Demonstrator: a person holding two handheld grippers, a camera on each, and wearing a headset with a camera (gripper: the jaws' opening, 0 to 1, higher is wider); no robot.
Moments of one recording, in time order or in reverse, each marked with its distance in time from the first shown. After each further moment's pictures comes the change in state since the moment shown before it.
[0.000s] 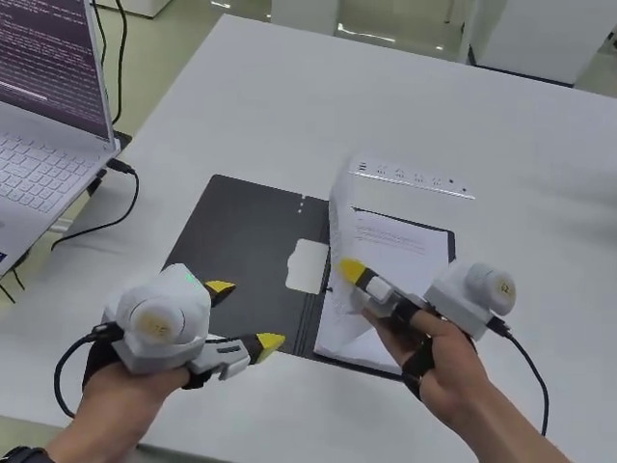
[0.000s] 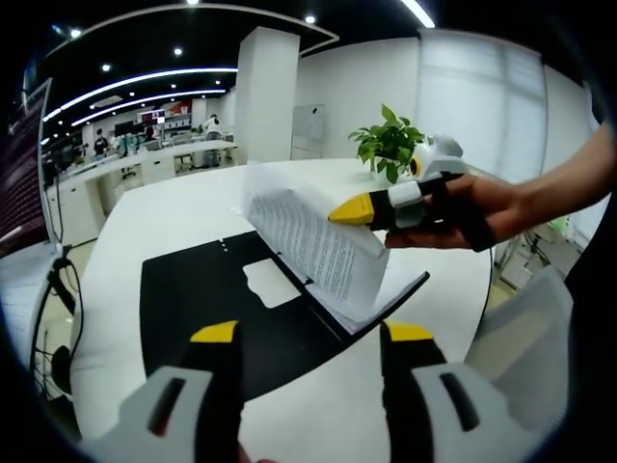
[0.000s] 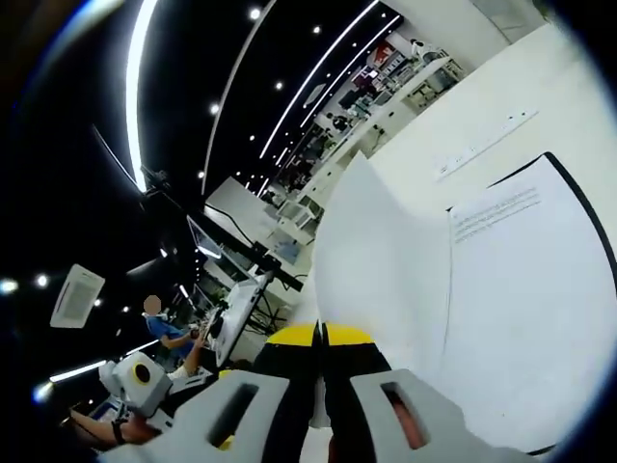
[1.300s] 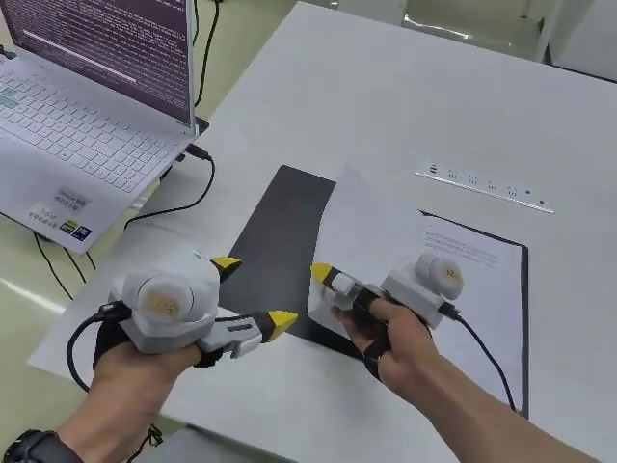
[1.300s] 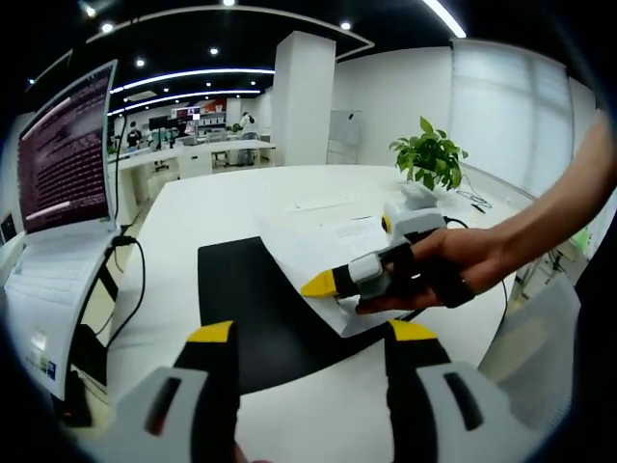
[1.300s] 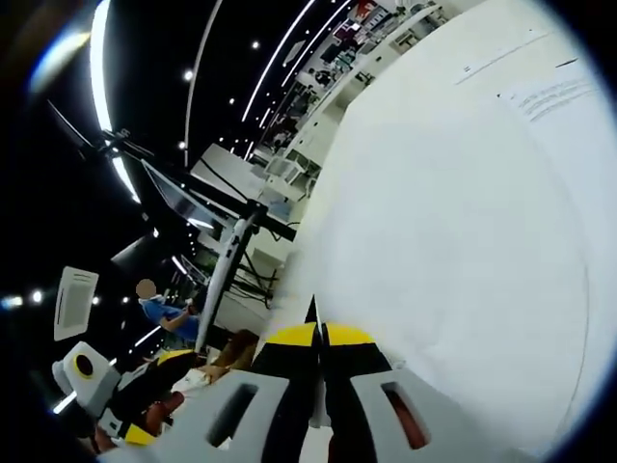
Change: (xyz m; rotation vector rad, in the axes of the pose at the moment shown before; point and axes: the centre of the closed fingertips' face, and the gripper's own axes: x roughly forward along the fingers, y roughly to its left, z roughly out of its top) left arm -0.045 0.064 -0.011 -0.068 -0.014 0.140; right arm 0.116 -0.003 -0.095 0.092 0.215 -0.045
